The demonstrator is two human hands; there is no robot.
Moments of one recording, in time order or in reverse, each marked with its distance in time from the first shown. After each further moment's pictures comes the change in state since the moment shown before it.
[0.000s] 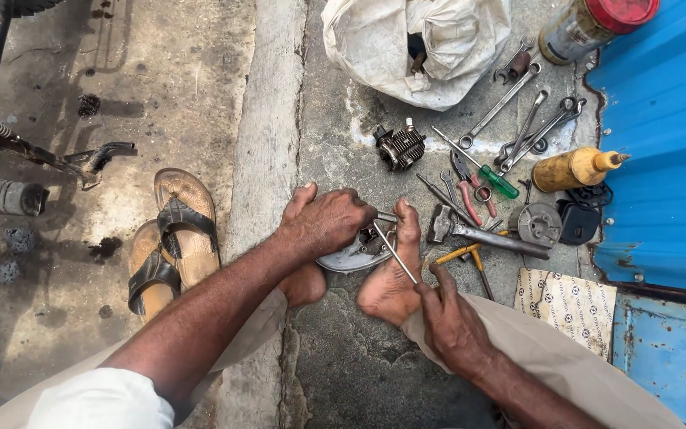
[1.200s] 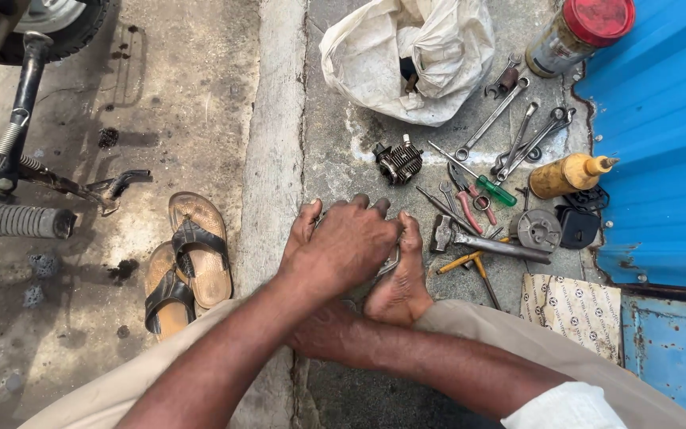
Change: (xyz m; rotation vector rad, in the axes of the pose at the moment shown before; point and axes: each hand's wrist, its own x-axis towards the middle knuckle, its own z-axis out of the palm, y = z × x) left_hand -0.023 0.085 -0.080 0.210 -0.069 -0.064; right_hand 0.133 -0.148 0.054 -0.129 -0.121 -0.631
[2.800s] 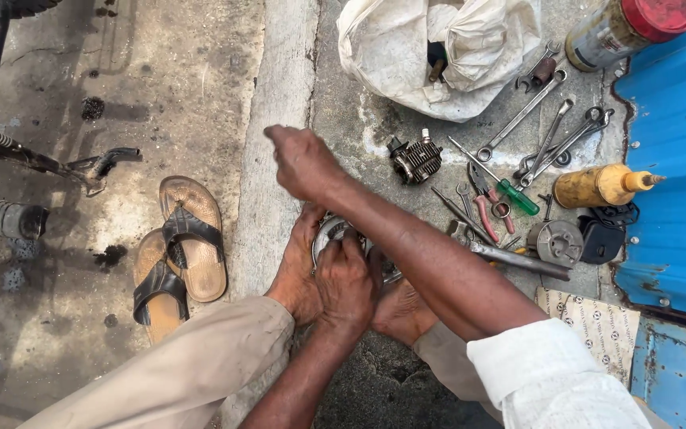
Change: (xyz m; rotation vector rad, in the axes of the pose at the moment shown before) left_hand 0.019 0.010 0.153 -0.326 0.903 -0.607; right_hand 0.134 0.193 0.017 0.359 0.100 0.544
